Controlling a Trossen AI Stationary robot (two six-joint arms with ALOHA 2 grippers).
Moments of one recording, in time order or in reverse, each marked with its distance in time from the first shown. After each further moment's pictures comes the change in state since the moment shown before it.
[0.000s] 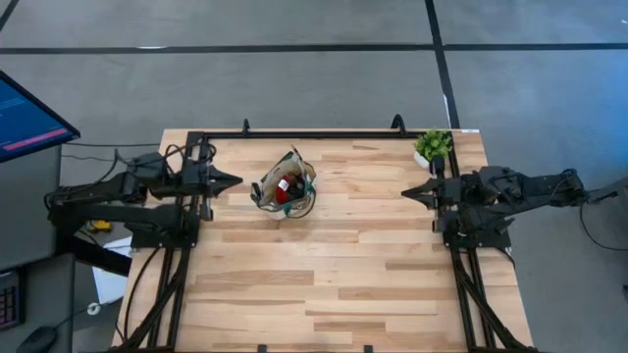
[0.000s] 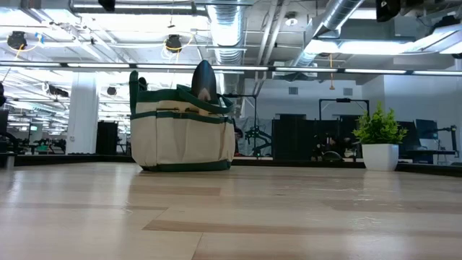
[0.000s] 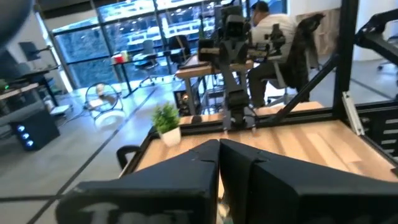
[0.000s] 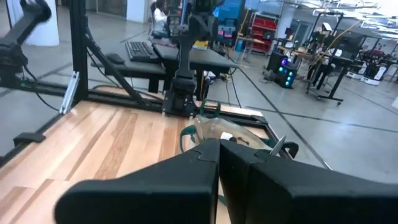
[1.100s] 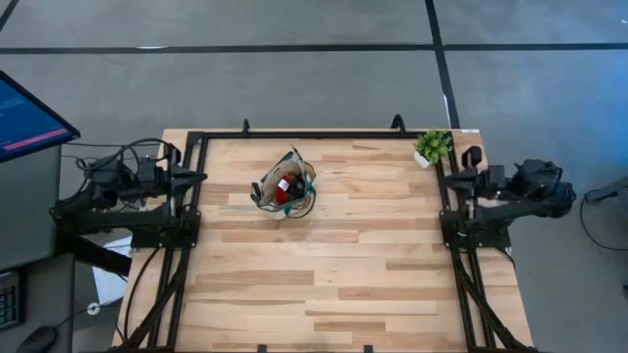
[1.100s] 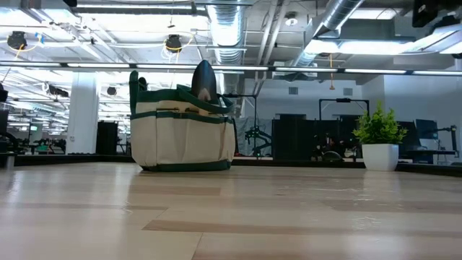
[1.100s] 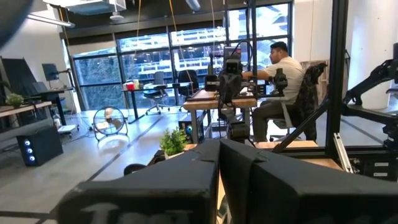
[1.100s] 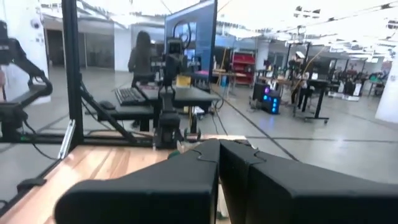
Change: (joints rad) left arm 0.010 -0.340 0.000 -0.191 -0.017 -0.081; right arm 0.001 -0.411 0.000 -0.224 0.049 0.057
